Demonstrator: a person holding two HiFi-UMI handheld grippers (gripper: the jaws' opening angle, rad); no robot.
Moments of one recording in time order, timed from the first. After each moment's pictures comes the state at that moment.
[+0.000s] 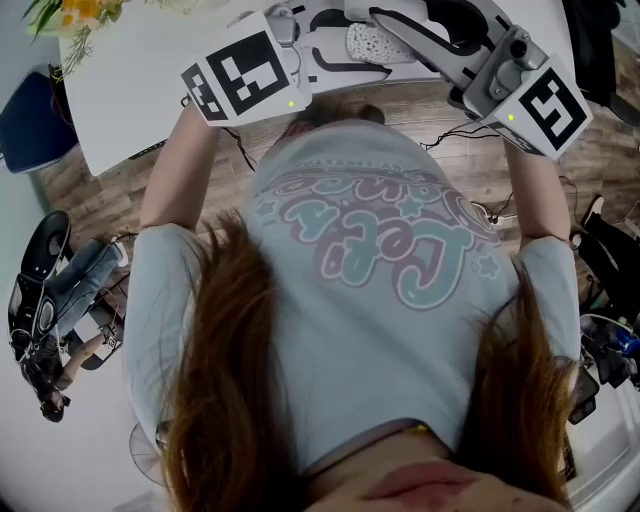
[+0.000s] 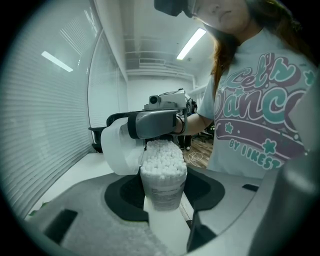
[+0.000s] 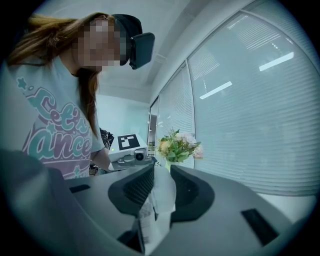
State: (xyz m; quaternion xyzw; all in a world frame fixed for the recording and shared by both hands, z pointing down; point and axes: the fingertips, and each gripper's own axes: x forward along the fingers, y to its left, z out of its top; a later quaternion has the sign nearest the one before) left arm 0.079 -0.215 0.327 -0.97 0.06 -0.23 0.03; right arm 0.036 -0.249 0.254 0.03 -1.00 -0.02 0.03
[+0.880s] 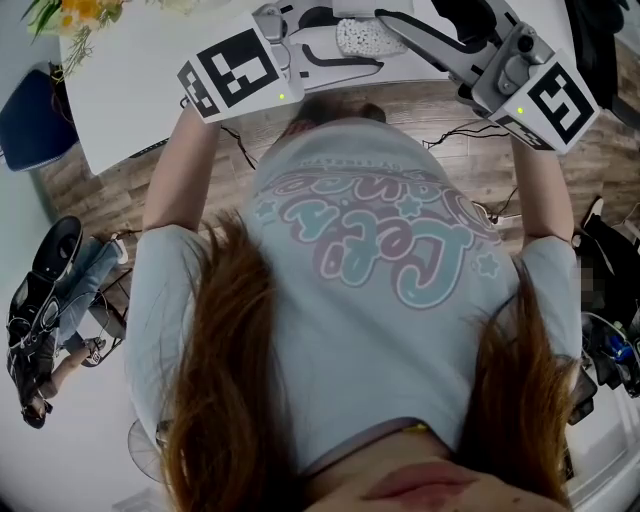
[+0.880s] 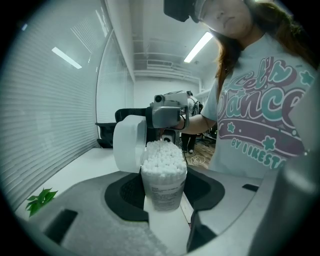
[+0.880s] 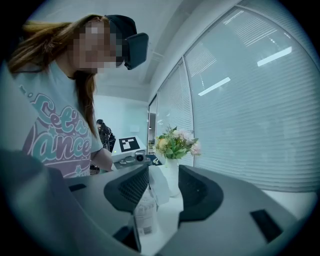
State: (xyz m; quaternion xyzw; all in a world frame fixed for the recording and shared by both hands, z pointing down) left arm 0.070 -0.222 0.333 -0.97 0.09 -0.21 0.00; right arm 0.044 -0.259 0.254 0.03 -1.00 -0.01 0.04
